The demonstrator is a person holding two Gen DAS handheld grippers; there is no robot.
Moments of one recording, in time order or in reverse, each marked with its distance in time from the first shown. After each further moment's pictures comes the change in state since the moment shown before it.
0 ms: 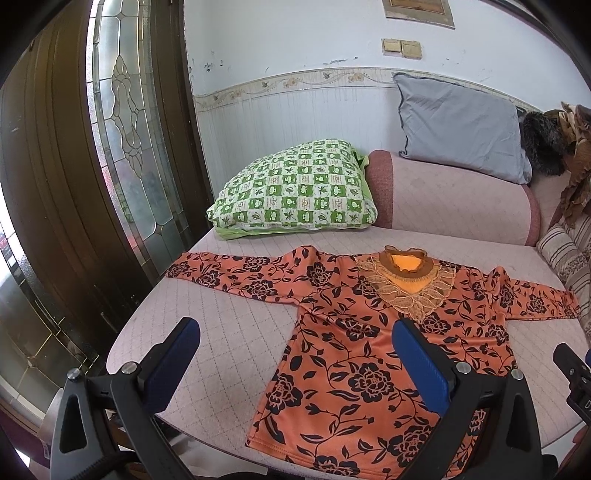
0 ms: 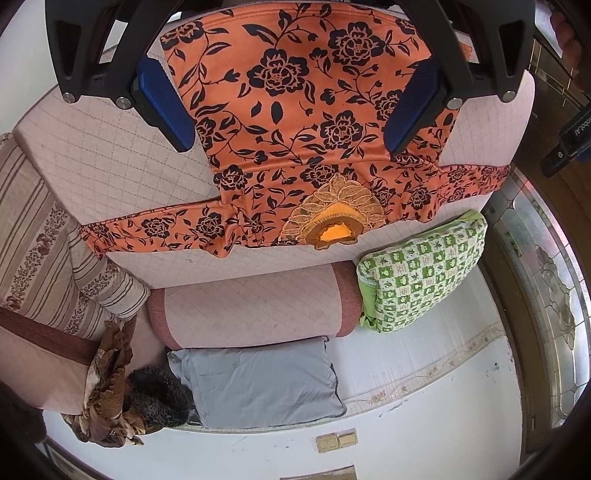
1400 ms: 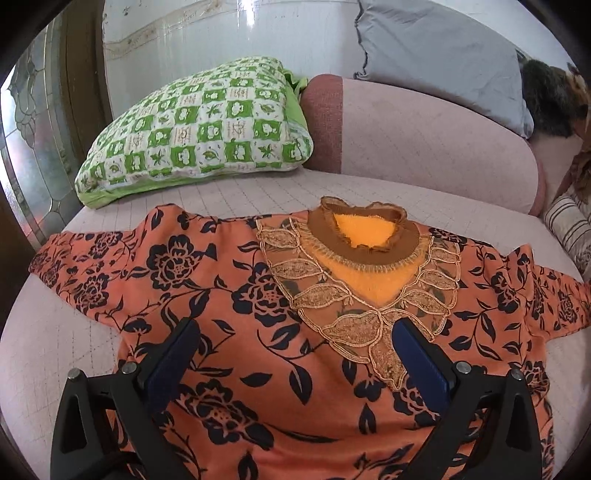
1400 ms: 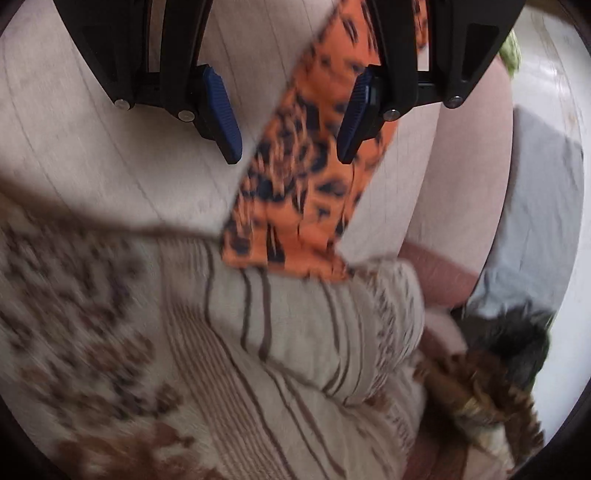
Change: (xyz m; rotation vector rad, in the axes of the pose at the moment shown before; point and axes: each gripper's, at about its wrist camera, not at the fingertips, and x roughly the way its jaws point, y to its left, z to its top) left arm 0.274 -0.155 -0.006 0.031 0.151 -0.167; right arm 0.274 -0.470 0.054 1.029 -0.050 -0.196
